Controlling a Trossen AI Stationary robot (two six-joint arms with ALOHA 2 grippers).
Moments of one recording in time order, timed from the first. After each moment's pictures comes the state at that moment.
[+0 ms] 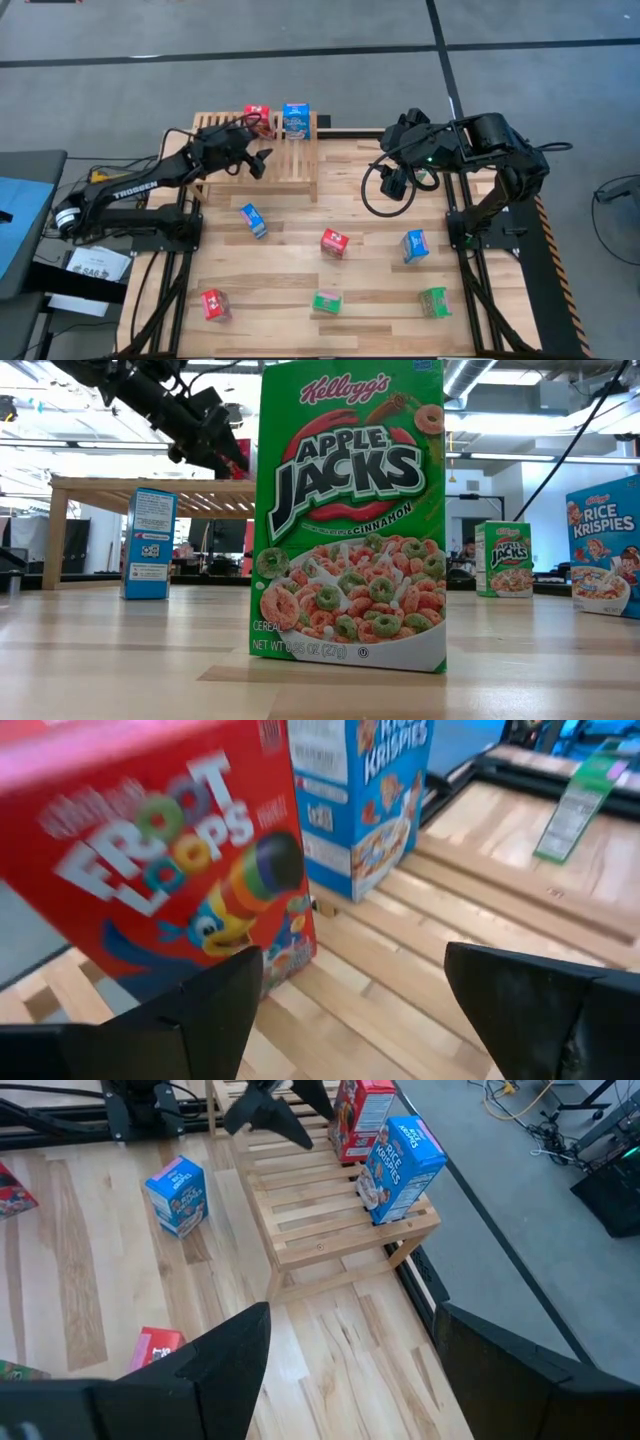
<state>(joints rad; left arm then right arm) 0.56 0.96 0.68 -0.04 -0.19 -0.01 0.12 1.64 2.35 -1.52 0.52 0.21</state>
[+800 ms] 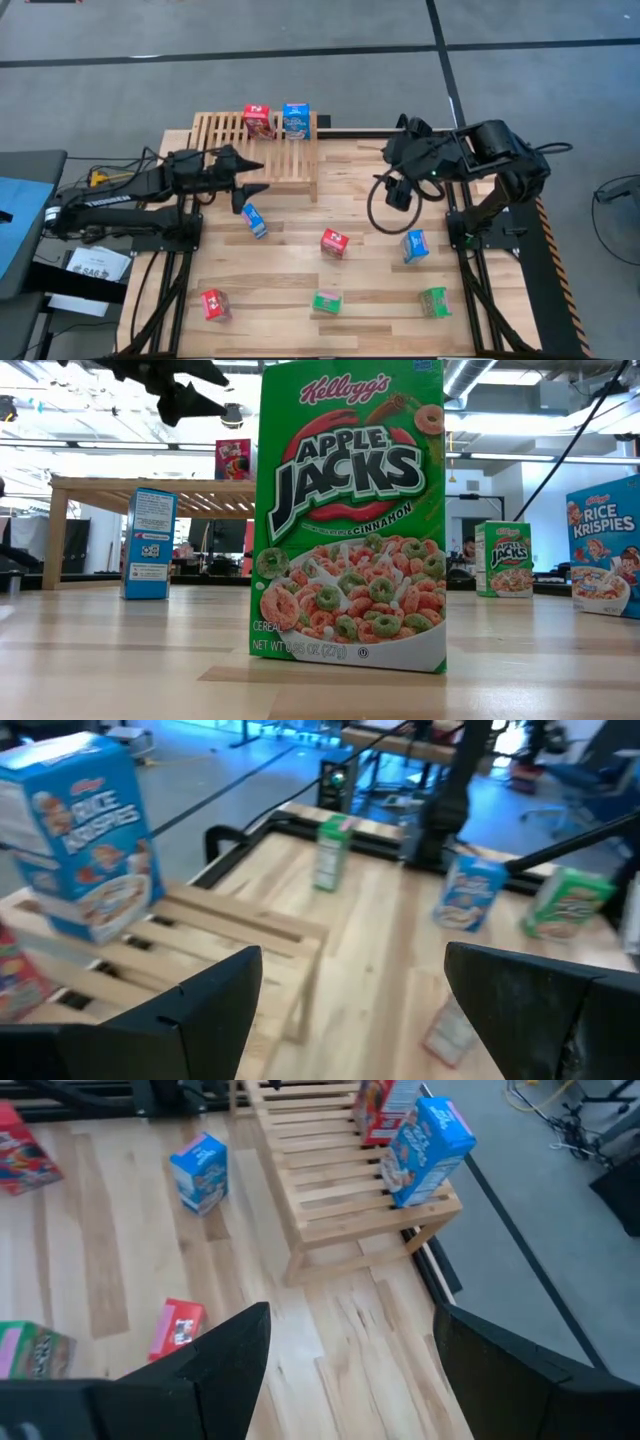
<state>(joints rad) 0.22 0.71 0.68 -0.14 -0.07 -0.14 0.19 1.64 2.35 -1.57 0.52 0.26</state>
